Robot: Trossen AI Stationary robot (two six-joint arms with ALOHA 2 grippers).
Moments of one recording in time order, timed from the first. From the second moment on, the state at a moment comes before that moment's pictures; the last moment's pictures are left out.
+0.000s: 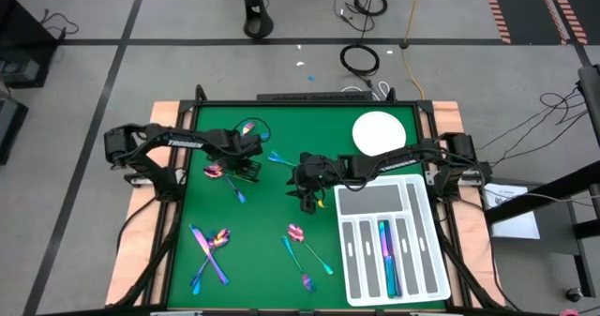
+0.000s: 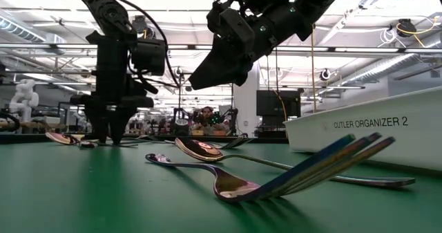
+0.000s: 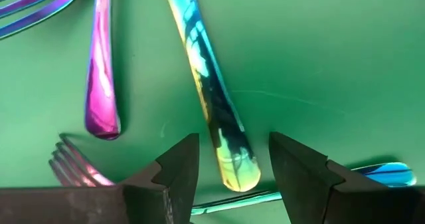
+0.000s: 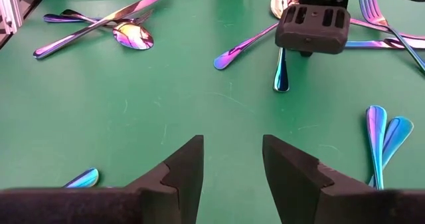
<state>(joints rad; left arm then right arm) 0.35 1.54 0.78 -0.75 -0.08 -0.82 0.00 1.83 1.13 0.11 -0.05 0.09</state>
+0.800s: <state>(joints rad) 0.40 1.54 0.74 -0.67 -0.06 -0.75 0.00 1.83 1.13 0.09 -0.05 0.10</state>
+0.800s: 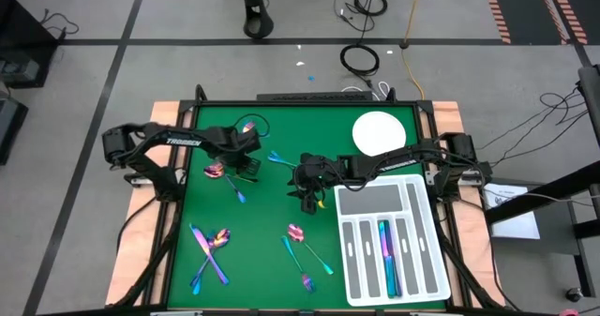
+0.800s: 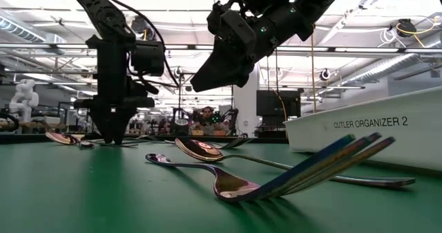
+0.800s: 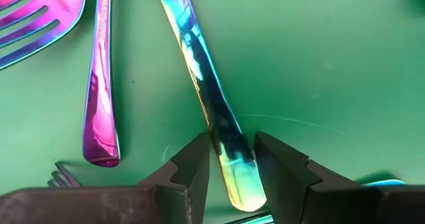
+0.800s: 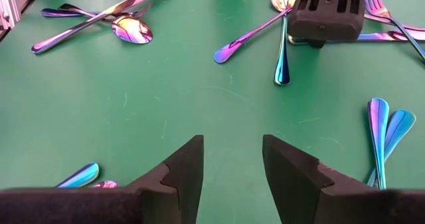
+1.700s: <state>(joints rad) 0.41 1.54 0.72 -0.65 -0.06 -0.75 0.00 1.83 1.13 0.09 -0.05 0.10</state>
